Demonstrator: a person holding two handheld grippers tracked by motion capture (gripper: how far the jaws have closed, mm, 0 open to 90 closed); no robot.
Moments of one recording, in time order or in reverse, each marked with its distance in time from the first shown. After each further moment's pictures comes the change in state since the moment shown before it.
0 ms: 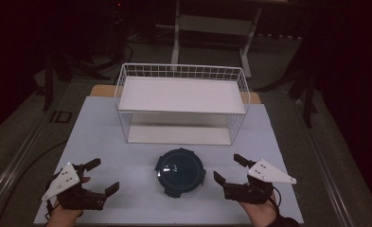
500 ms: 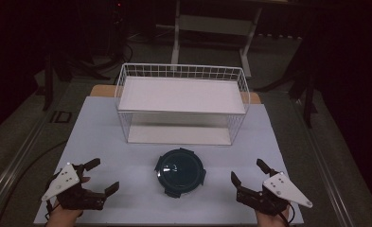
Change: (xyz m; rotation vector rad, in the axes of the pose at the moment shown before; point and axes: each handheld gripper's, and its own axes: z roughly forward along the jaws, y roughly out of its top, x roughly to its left) left arm 0.000 0.000 0.000 -0.003 0.007 0.002; right arm -0.001 -0.015 -0.035 -0.081 -0.279 -0.015
